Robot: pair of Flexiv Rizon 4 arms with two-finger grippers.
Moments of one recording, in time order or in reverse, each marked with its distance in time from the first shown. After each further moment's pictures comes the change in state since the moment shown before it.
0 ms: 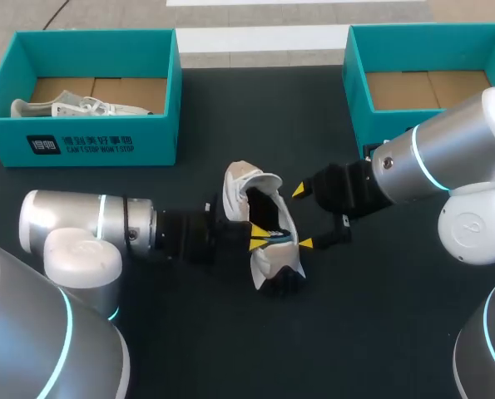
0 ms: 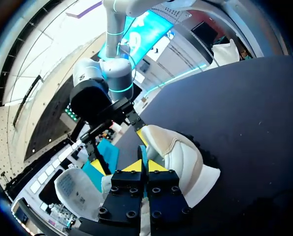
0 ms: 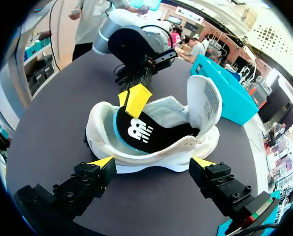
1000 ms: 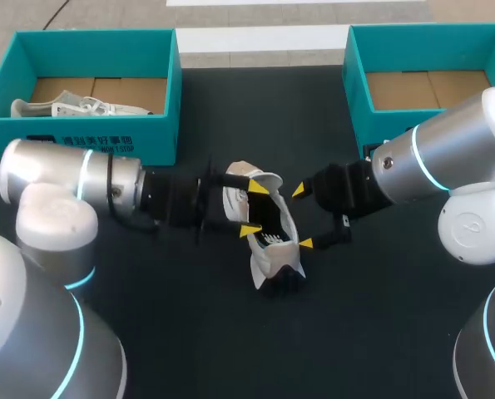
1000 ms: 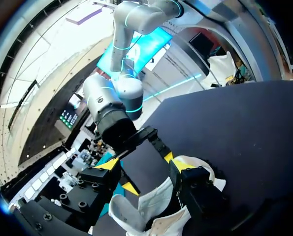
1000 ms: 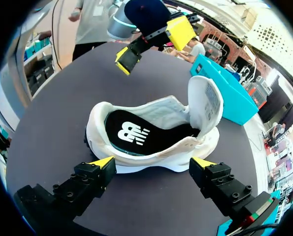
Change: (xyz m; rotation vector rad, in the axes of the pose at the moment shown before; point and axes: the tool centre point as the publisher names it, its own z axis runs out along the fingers) left arm -0.060 -0.049 -0.026 0.084 0.059 0.000; right arm 0.000 0.000 0.000 0.000 0.000 0.000
